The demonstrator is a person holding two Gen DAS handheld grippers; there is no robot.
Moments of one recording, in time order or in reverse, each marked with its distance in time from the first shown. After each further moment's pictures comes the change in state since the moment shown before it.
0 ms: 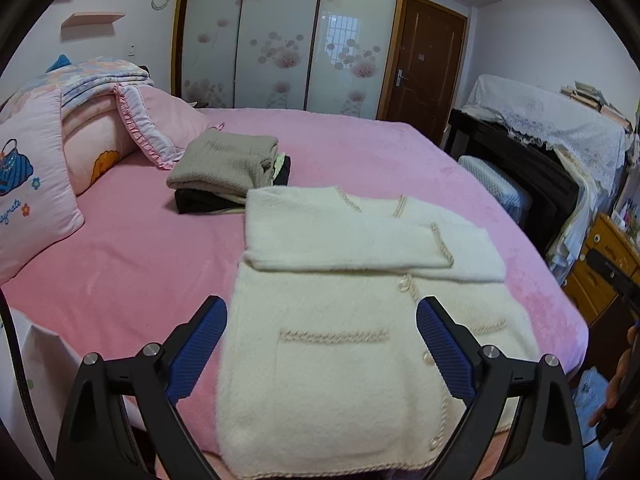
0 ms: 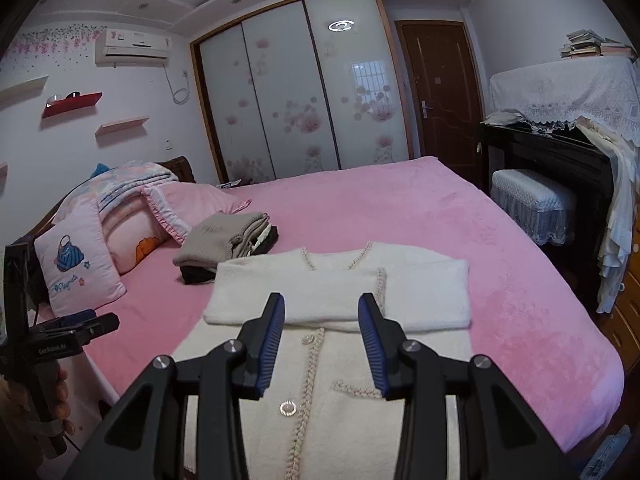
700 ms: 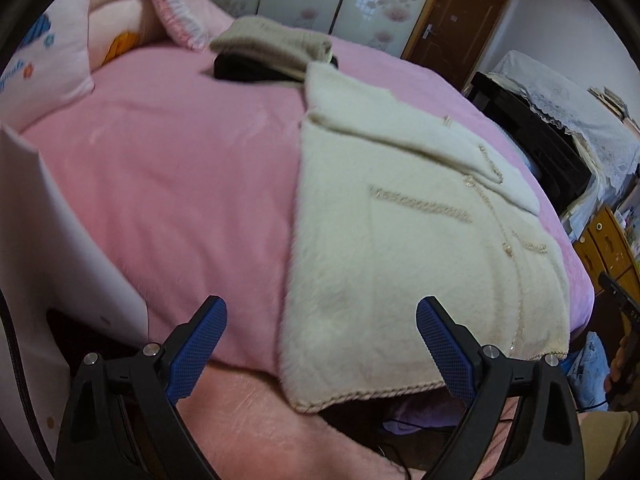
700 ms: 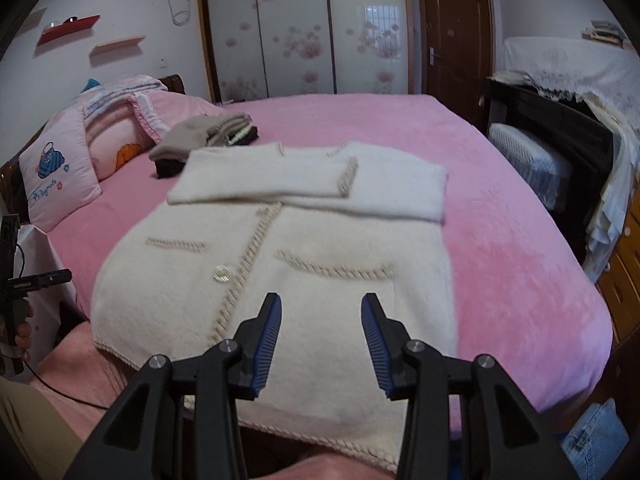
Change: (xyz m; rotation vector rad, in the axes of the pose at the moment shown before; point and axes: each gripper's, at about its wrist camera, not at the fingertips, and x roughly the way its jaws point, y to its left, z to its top) left arm 0.060 0.129 -0.129 -0.167 0.256 -0.082; right arm 0.015 -0.052 -0.107 -0.104 0.266 -0.067
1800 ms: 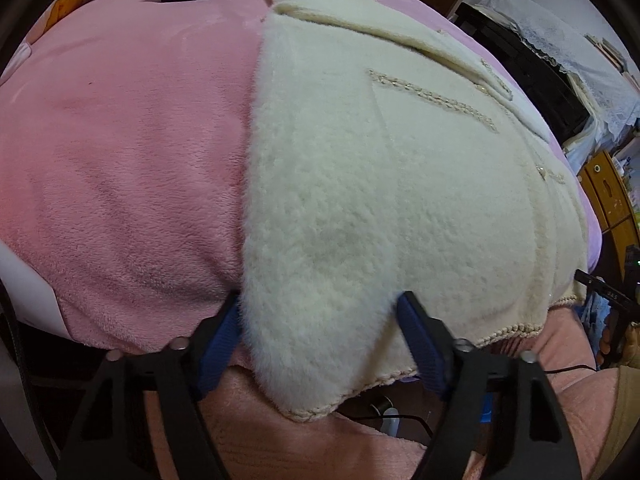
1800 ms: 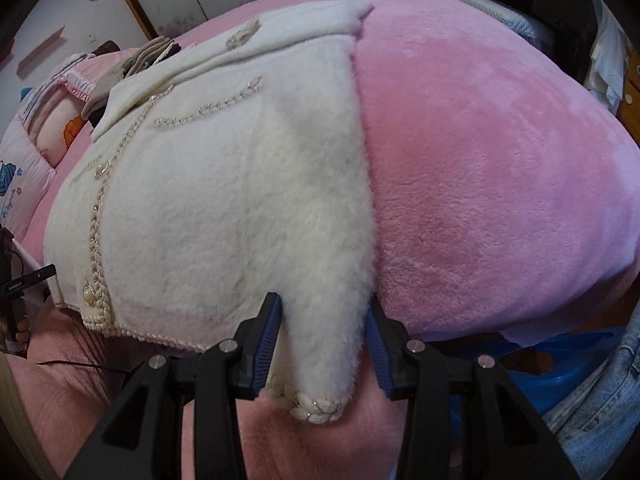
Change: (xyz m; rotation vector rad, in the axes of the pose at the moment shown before) left arm 0.096 -0.002 -0.016 0.091 0.253 -0.064; right arm 0.070 -0.102 -0.093 0.223 0.373 0.019
